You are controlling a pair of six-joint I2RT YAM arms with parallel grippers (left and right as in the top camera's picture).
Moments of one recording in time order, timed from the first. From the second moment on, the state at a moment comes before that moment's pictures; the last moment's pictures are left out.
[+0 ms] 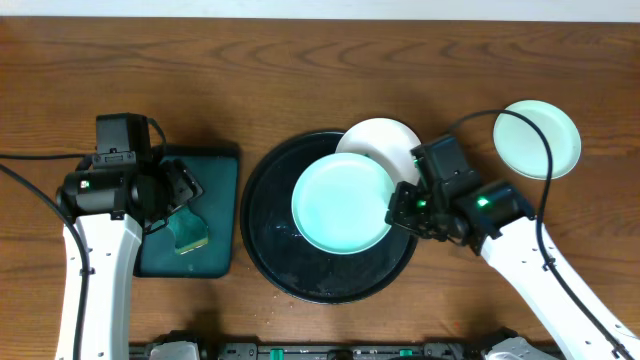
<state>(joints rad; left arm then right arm) 0.10 1.24 1.14 -1.14 -0.01 -0.51 0.46 1.29 1.02 -0.92 -0.25 0.83</state>
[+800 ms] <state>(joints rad) 0.10 1.24 1.14 -1.14 -0.01 -0.51 0.43 1.30 1.02 -0.77 -0.38 0.65</state>
